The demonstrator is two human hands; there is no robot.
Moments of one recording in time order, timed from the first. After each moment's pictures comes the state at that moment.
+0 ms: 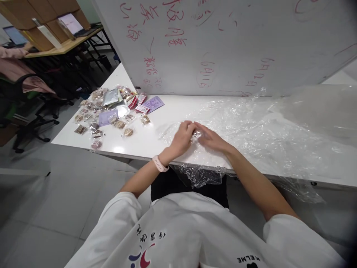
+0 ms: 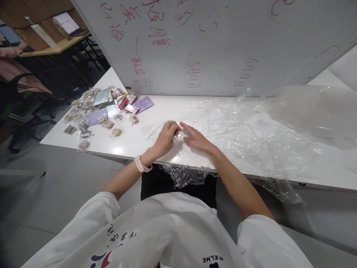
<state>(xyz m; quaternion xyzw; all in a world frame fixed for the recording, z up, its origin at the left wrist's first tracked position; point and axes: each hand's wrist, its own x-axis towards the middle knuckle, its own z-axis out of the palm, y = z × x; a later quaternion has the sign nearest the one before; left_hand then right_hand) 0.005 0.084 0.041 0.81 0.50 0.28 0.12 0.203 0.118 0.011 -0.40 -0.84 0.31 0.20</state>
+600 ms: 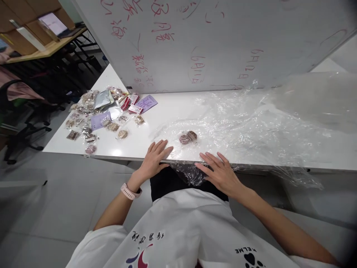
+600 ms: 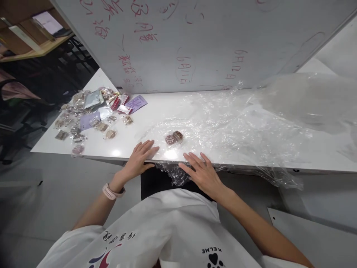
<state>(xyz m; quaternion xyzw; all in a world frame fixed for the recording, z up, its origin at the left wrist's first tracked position) -0.099 -0.006 0.014 0.86 0.48 0.12 0.10 0.244 -0.033 0.011 -0.38 -0.91 0.11 0.15</state>
